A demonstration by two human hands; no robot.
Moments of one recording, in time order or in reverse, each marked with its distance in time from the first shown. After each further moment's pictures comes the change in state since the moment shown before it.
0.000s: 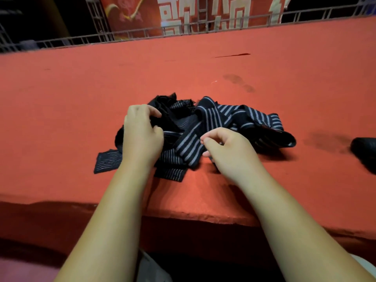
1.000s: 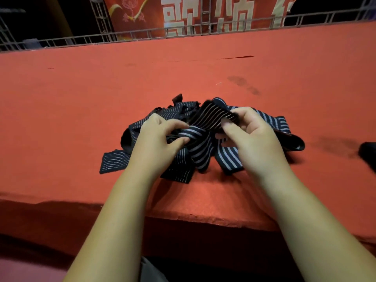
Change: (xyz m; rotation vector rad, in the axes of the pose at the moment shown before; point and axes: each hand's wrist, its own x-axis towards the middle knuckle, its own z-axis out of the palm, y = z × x) left_hand -0.009 -0.012 -0.005 -0.095 -0.203 0.209; right_hand -0.002 -0.017 -0.015 0.403 0.060 -0.172
